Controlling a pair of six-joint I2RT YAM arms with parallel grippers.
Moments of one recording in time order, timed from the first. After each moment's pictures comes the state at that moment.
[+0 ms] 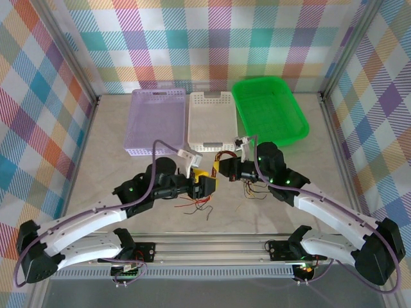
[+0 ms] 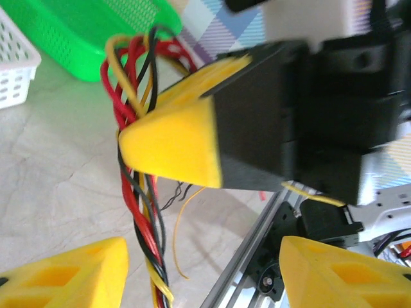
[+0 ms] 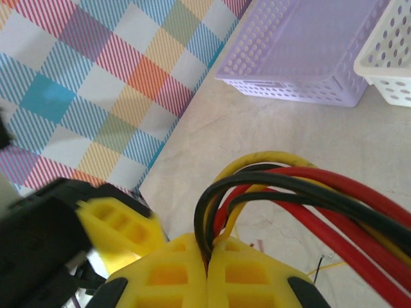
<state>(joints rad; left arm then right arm) -0.96 0.96 0.79 -0.18 0.17 -0.55 0.73 1.05 0.74 -0.03 -0.44 0.68</state>
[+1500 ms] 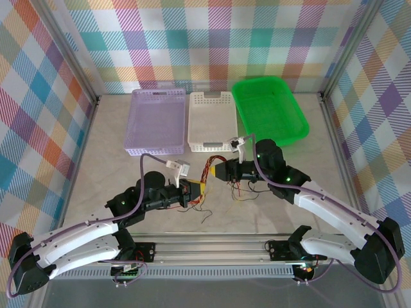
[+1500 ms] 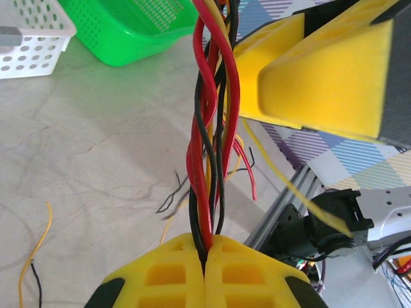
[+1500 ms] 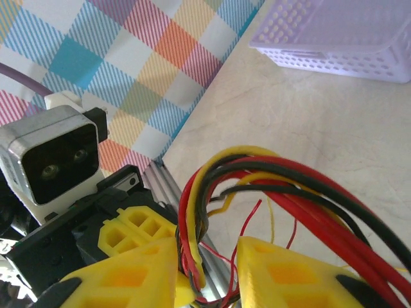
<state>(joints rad) -0.95 0.81 0.57 -0.08 0.13 -0.64 0.73 1.06 0.79 -0.10 -0.56 0.65</state>
